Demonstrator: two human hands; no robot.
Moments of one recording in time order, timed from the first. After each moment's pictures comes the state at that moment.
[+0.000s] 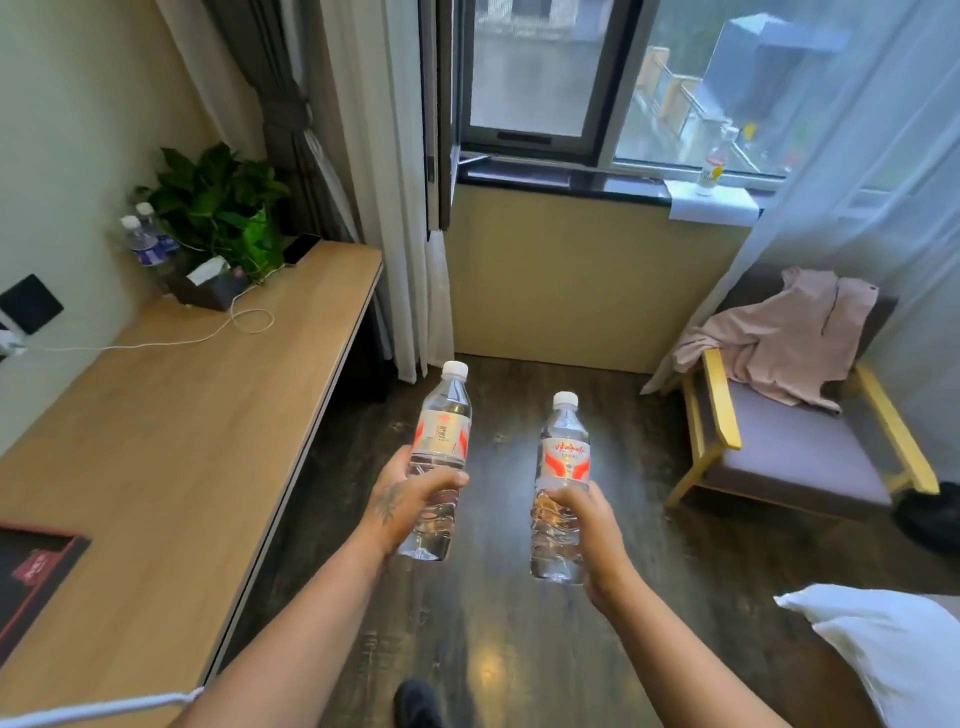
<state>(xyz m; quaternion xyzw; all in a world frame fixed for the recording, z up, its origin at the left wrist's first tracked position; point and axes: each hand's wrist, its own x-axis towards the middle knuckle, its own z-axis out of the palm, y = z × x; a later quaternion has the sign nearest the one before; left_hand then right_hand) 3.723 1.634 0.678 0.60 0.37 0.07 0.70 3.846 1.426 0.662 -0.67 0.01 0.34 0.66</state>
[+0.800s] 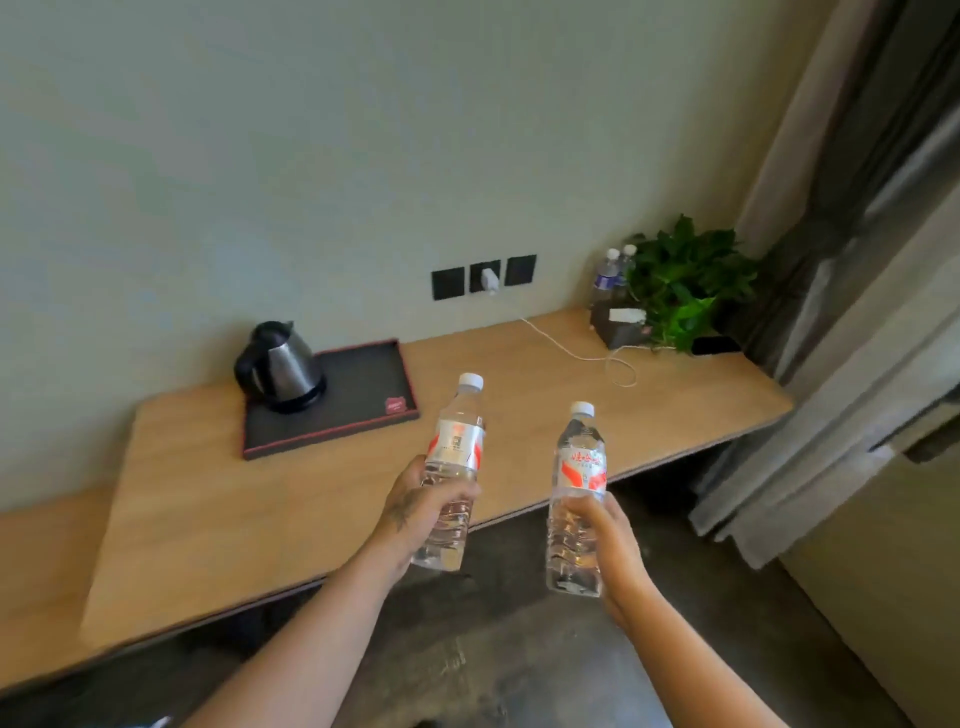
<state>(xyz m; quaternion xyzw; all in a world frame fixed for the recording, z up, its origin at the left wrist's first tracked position) 3.594 1.713 0.695 0.30 0.64 0.44 0.56 3.844 1.730 0.673 -0.57 -0.34 0.63 0.40</state>
